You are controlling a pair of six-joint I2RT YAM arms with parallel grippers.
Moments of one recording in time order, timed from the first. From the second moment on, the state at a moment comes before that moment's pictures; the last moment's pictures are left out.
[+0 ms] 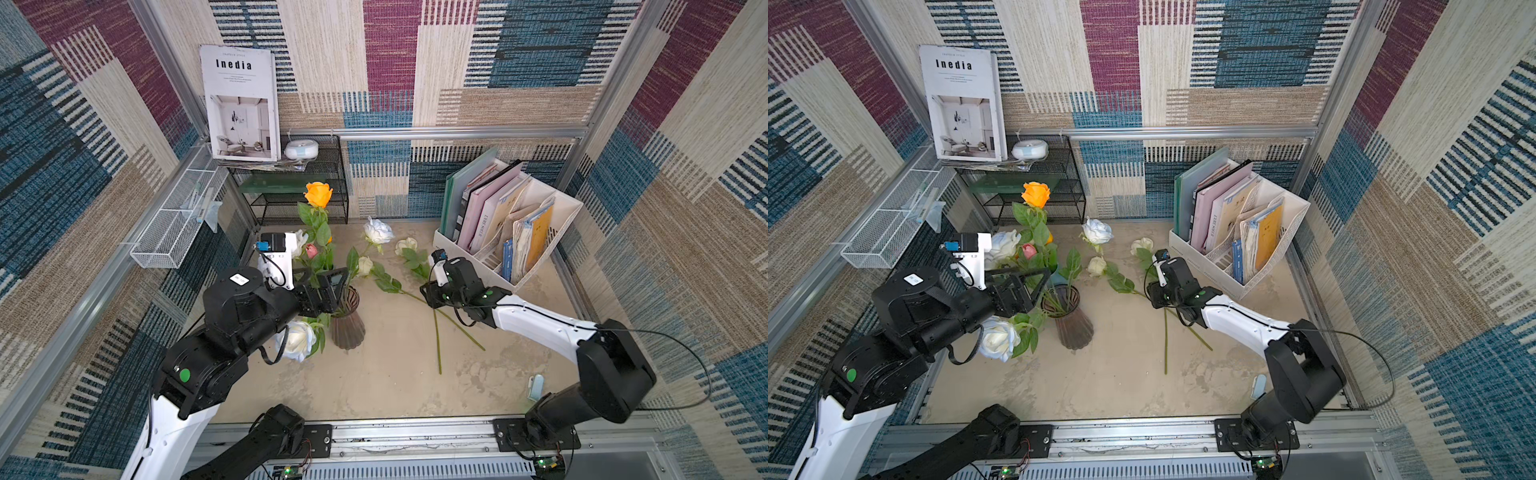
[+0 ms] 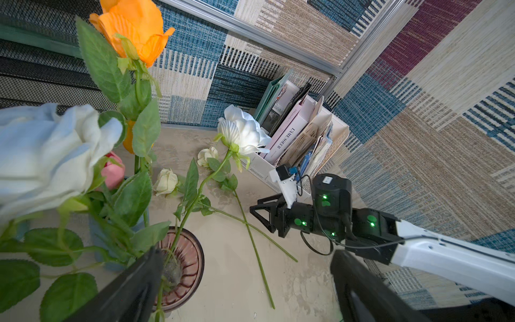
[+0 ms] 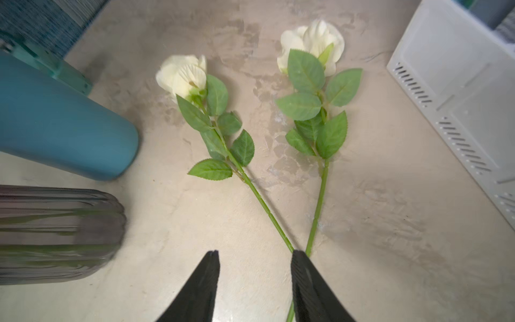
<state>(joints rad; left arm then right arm) -0.50 0.80 1.39 -0.85 0.04 -0.44 0.63 1.61 1.02 -0.17 0.00 0.22</state>
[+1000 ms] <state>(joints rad) -0.51 0.52 1.18 -0.90 -0.08 -0.47 0.62 2.02 1.42 -0.46 -0.05 -0.05</state>
